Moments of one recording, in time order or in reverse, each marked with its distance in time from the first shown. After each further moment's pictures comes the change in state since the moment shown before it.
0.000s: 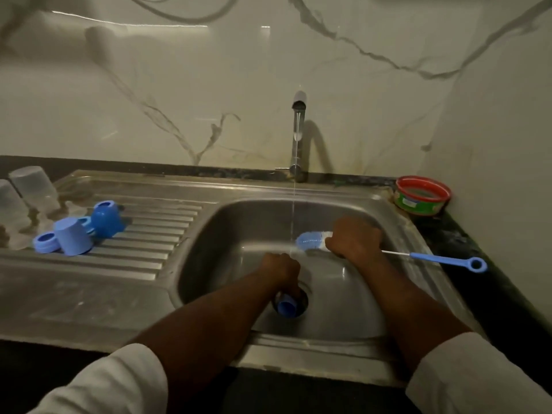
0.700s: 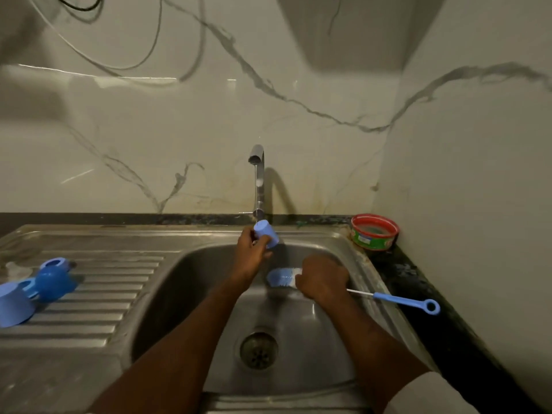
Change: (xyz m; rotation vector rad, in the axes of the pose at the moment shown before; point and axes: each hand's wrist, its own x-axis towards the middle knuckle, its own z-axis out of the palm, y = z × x) left_hand 0.029 -0.017 -0.070 -1.712 0.800 0.203; right_hand -0.005 0.011 -0.008 0.086 0.063 0.033
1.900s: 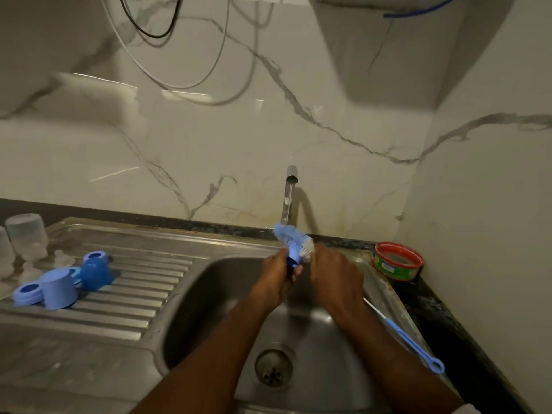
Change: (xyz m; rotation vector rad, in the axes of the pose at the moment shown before) left_hand -0.019 0.029 0.006 -0.536 0.046 -0.427; right_hand -0.012 -0.039 -0.046 0.051 0.159 -0.004
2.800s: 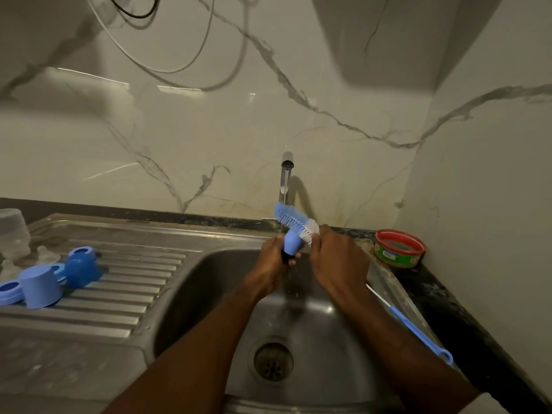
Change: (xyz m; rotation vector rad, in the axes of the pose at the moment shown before) left_hand 0.024 -0.004 -0.004 0.242 -0.054 0.147; right_hand -0.004 0.003 -0.005 0.091 0.267 -0.028
